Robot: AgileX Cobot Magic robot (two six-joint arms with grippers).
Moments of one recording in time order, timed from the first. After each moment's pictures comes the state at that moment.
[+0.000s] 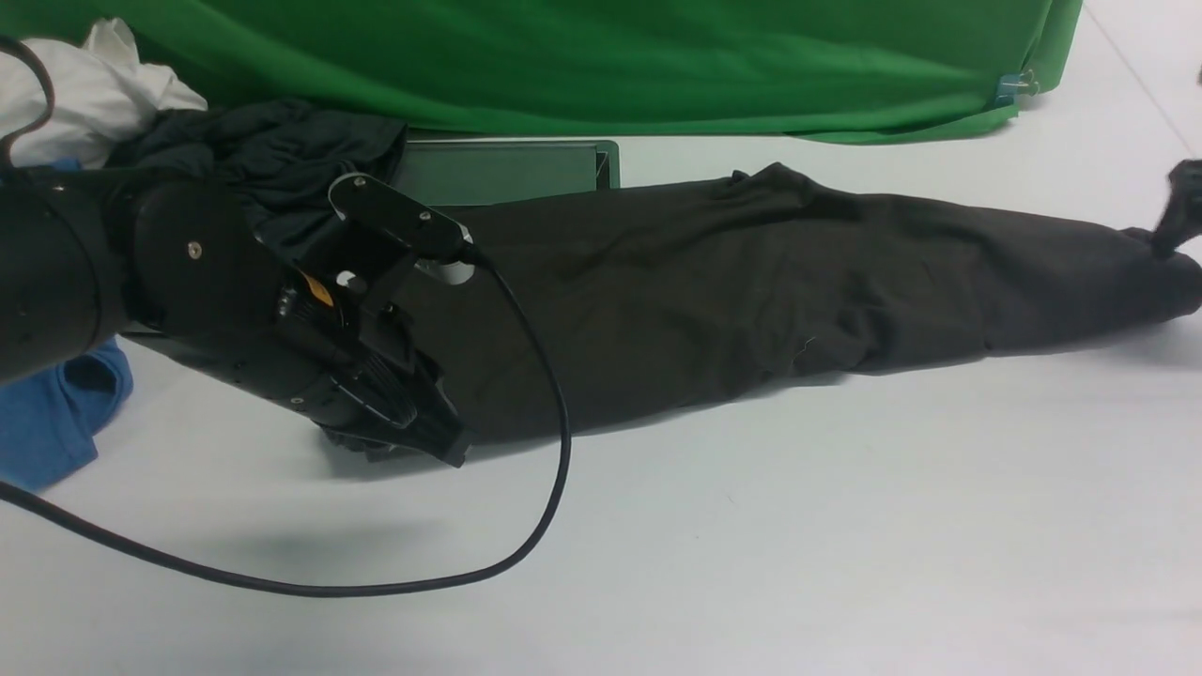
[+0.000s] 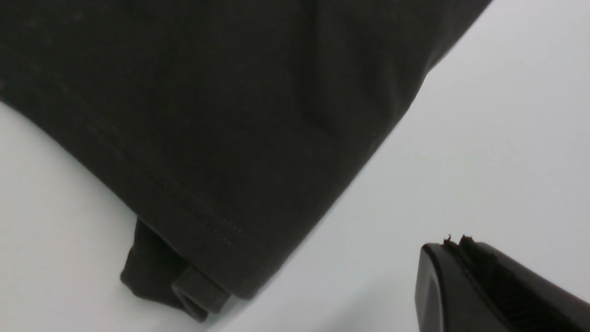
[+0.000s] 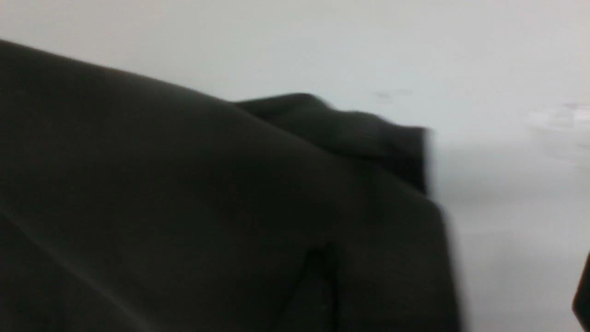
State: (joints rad) right arm -0.30 2.21 -1.87 0.18 1.07 -0.26; left arm -0.31 1.49 -0.95 -0.24 0.65 0.50
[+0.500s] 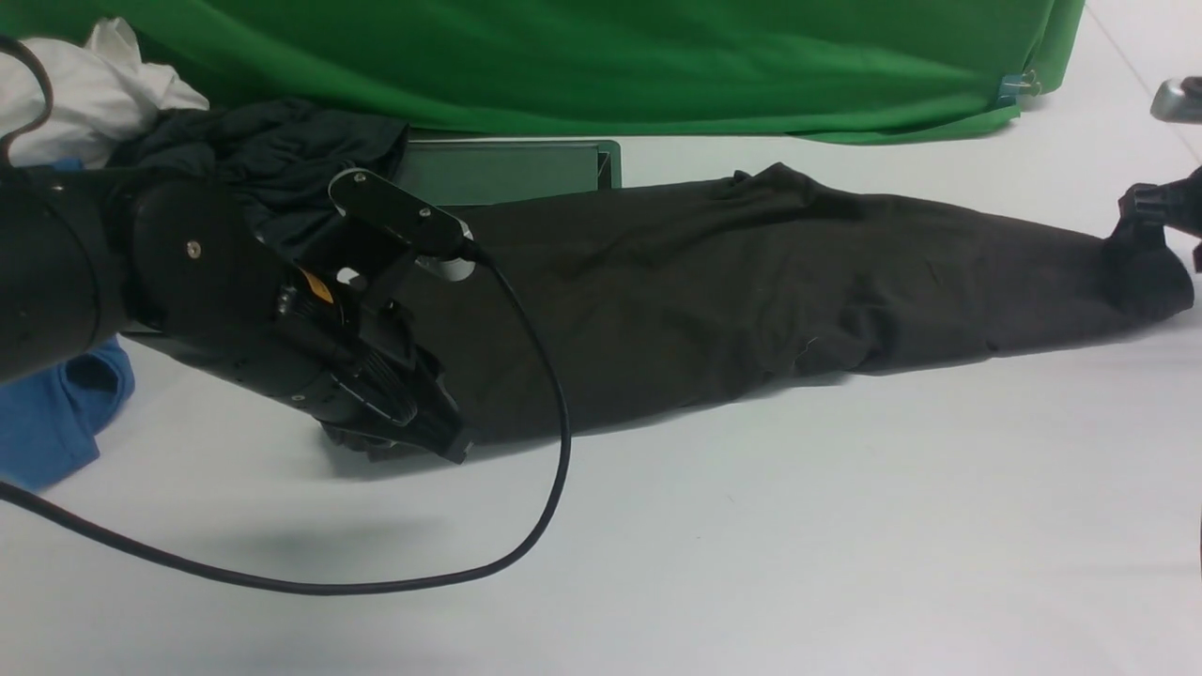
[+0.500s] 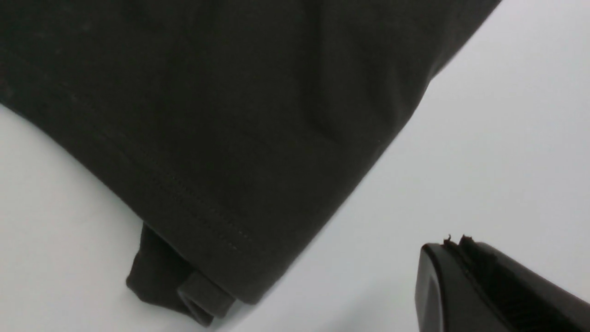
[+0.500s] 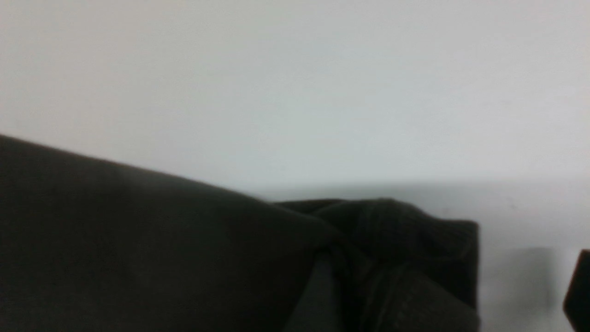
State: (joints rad) right arm -0.30 2.31 -1.87 0.22 0.87 -0.33; left arm -0.31 1.49 -0.95 -0.24 0.64 0.50
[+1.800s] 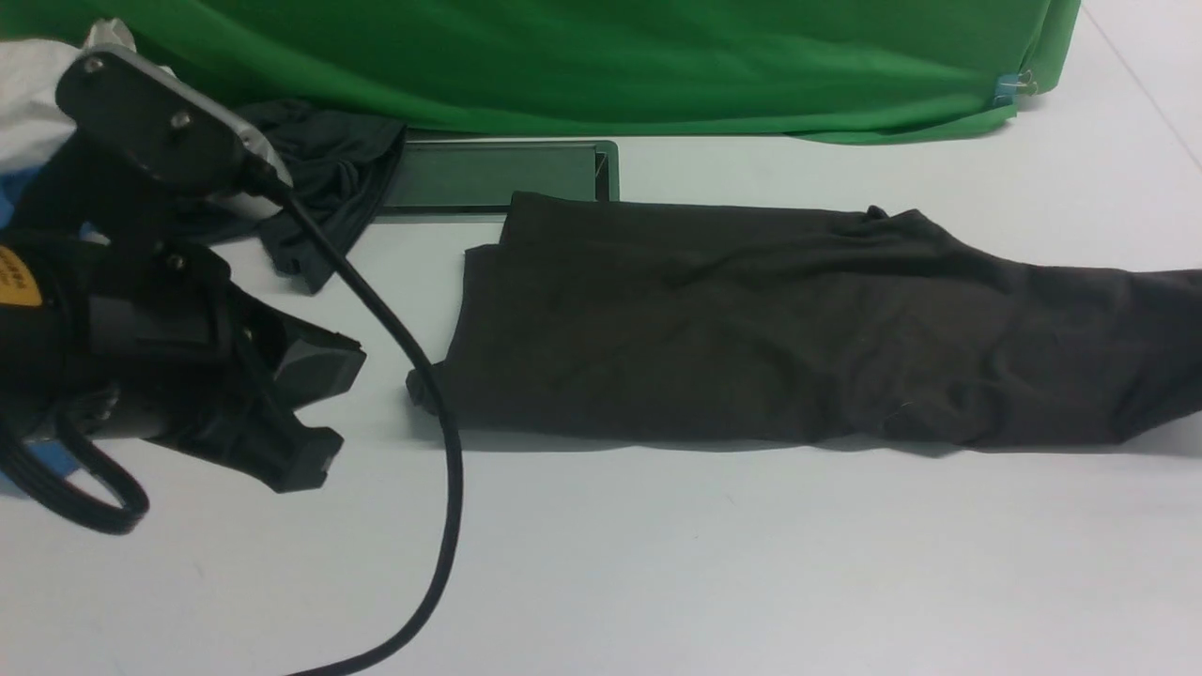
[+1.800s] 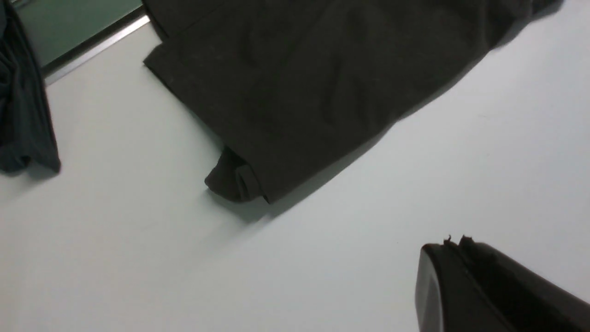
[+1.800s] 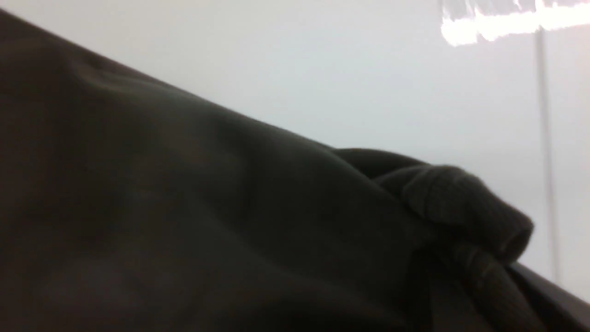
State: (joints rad) right arm -0.37 1.92 -1.63 0.10 1.10 -0.25; left arm -0.31 0.99 -0.89 -0.25 0.79 0.46
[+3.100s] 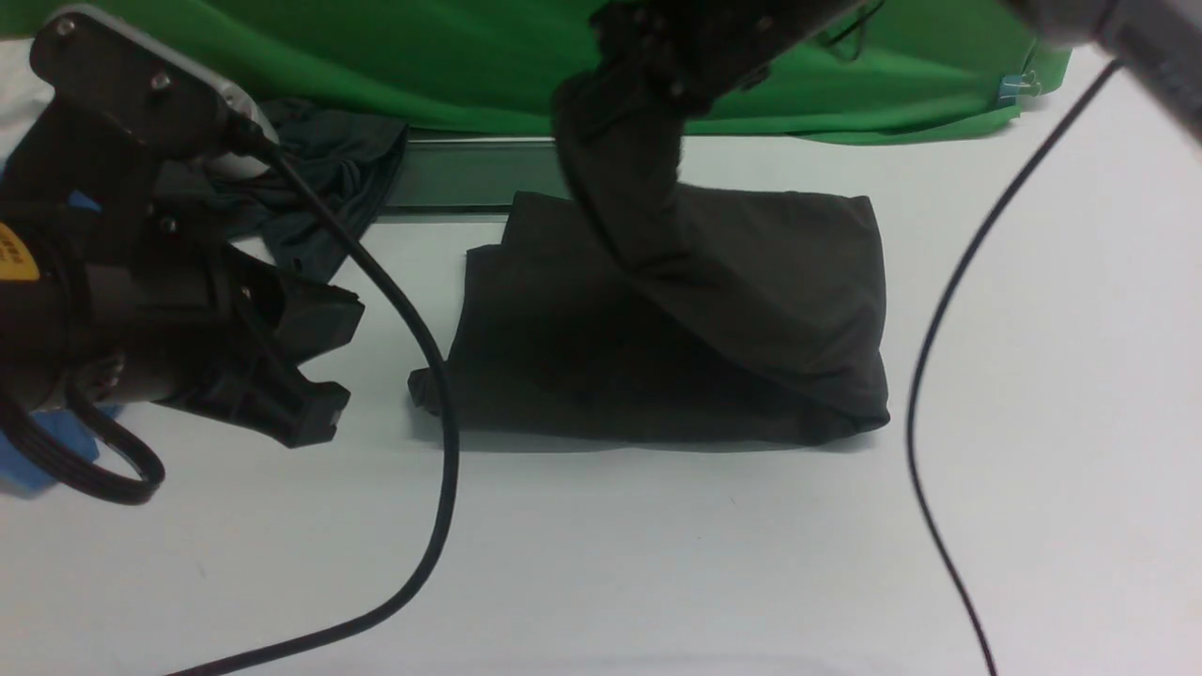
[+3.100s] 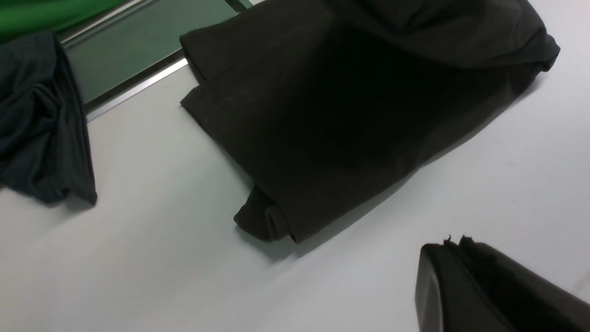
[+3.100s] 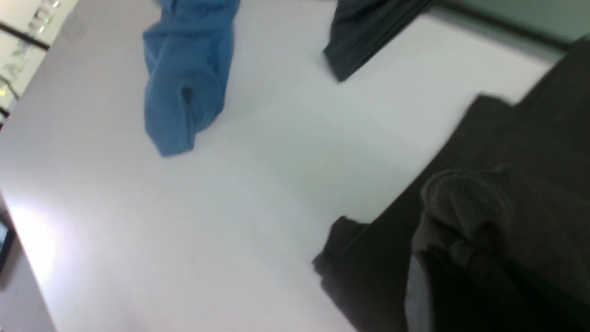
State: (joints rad) right arm 0.40 2.26 -2.28 0.70 1.19 -0.25; left arm -0.31 0.99 -0.89 -0.23 0.69 0.44
